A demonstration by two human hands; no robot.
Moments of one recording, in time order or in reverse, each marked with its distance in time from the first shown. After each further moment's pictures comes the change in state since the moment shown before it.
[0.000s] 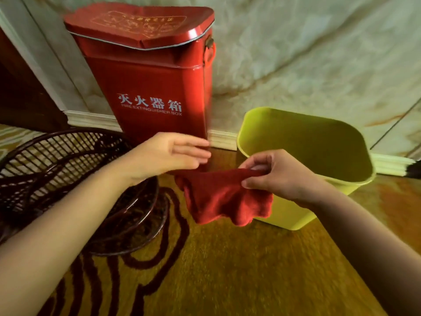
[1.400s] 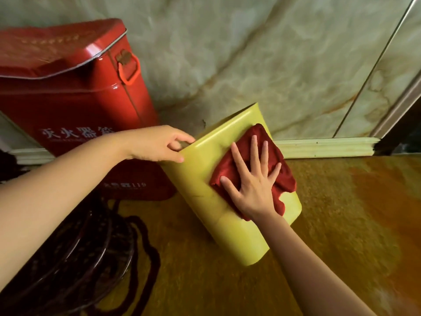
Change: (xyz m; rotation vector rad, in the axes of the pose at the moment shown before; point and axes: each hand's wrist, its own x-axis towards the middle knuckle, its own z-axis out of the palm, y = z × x) left_hand 0.161 0.028 0.026 0.704 -0.323 -0.099; right_hand 0.032 0.146 -0.031 -0.645 0.697 -0.067
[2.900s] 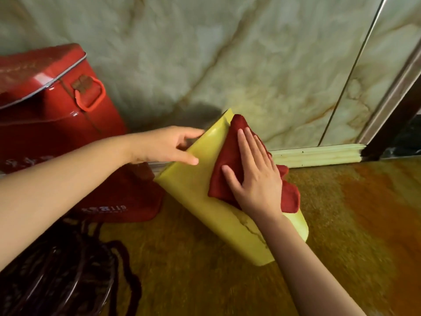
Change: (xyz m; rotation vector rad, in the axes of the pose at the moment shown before) left_hand 0.055 0.070 -0.001 -0.271 -0.031 0.147; right_hand 0.039 0.026 -0.057 -0.009 0.162 0.018
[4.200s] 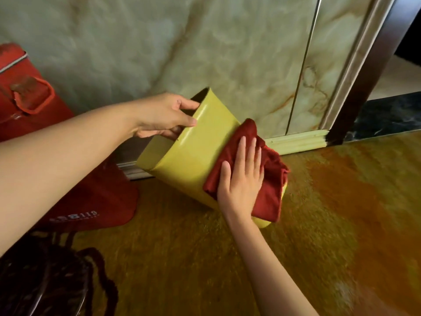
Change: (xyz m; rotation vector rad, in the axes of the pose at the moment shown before) left_hand 0.056 0.073 0.032 -0.095 0.159 -0.119; right_hand -0.030 0.031 0.009 0.139 0.213 0.383
